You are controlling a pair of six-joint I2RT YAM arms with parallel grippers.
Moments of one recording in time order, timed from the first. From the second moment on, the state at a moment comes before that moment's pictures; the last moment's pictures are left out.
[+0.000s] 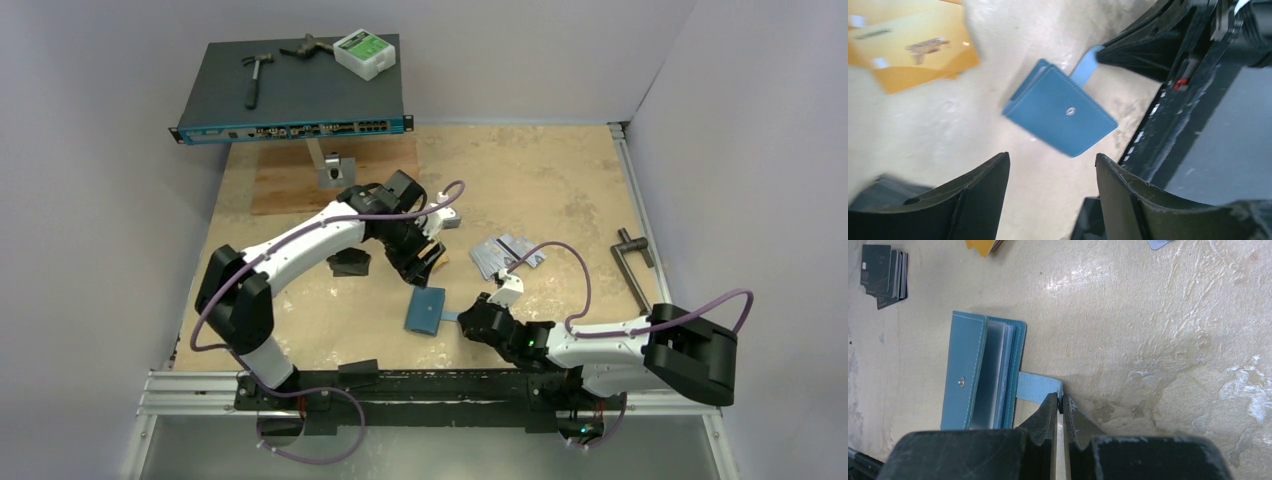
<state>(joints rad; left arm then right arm) -0.71 1.70 1.36 -0.87 0.46 0.15 1.17 1.21 0.27 0.17 0.58 1.20</state>
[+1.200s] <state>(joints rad) -0.80 0.94 0.91 -0.87 0.40 1.37 1.16 1.09 0.28 0.10 0.58 1.19</state>
